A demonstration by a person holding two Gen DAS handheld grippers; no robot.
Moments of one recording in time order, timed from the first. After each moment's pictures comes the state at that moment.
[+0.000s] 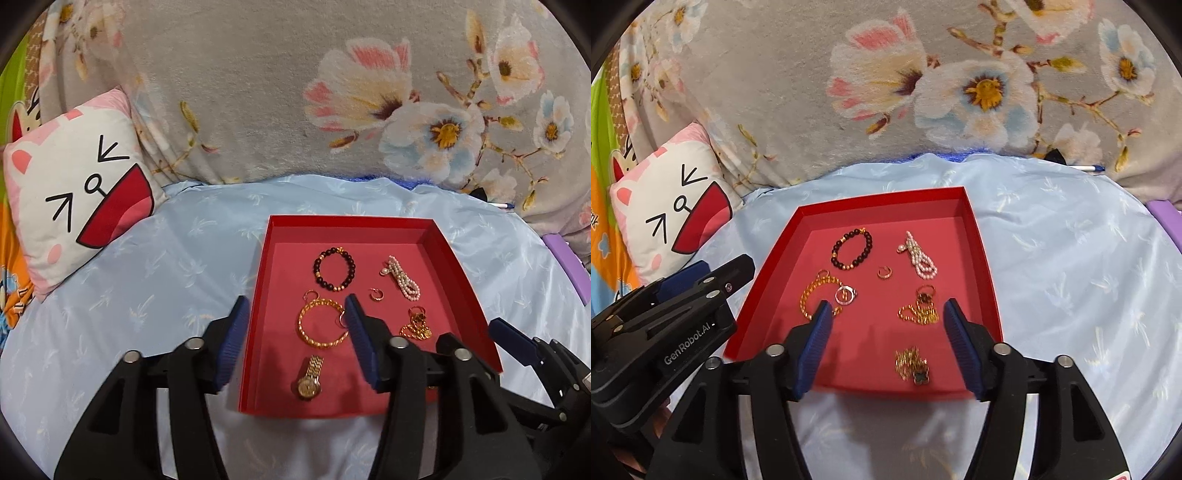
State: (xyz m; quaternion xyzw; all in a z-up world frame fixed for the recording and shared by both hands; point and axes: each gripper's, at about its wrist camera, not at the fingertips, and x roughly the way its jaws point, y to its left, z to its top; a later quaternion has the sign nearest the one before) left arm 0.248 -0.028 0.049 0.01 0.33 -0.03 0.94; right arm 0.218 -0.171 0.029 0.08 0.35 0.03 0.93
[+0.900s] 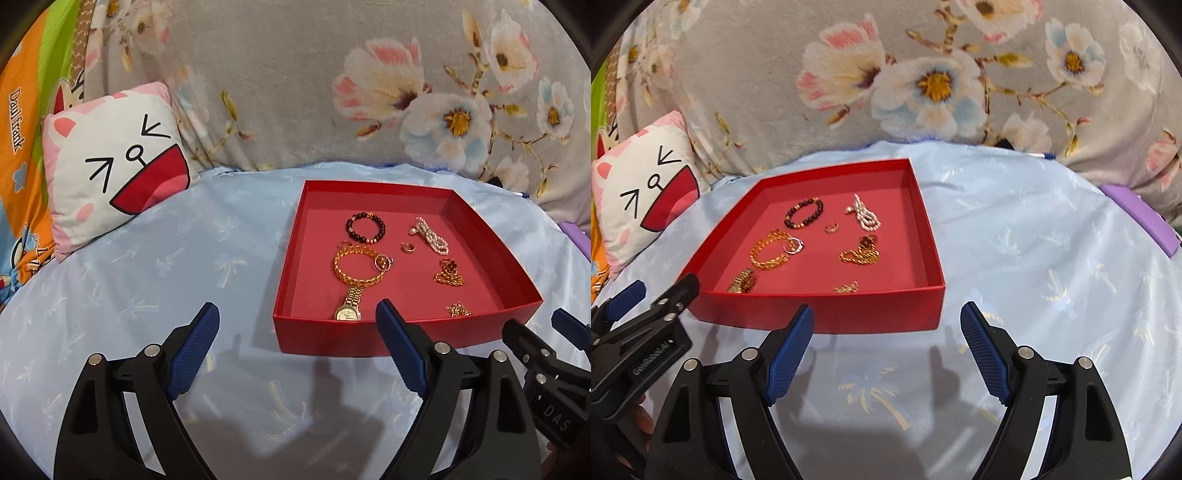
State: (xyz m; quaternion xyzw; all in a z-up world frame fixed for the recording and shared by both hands) left arm 0.188 -0.013 -0.015 0.01 0.28 0.01 0.96; right arm 0.163 -0.184 -0.021 0.05 0.31 -0.04 0.95
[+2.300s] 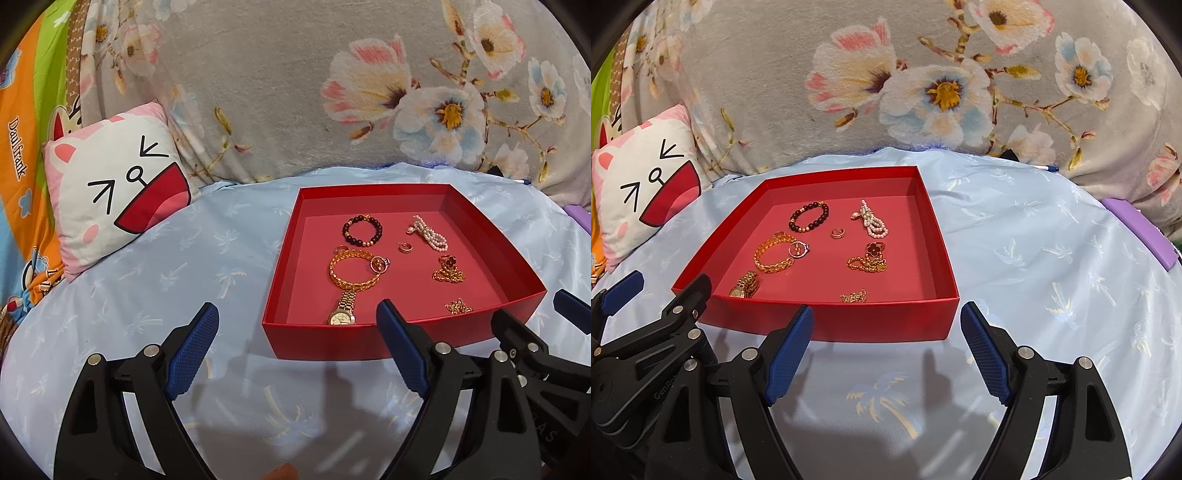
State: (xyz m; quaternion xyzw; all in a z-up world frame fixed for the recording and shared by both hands) left arm 0.187 -0.028 -0.013 0.05 0.26 0.03 0.96; right arm 0.166 -0.174 -0.019 0.03 0.31 -0.05 0.95
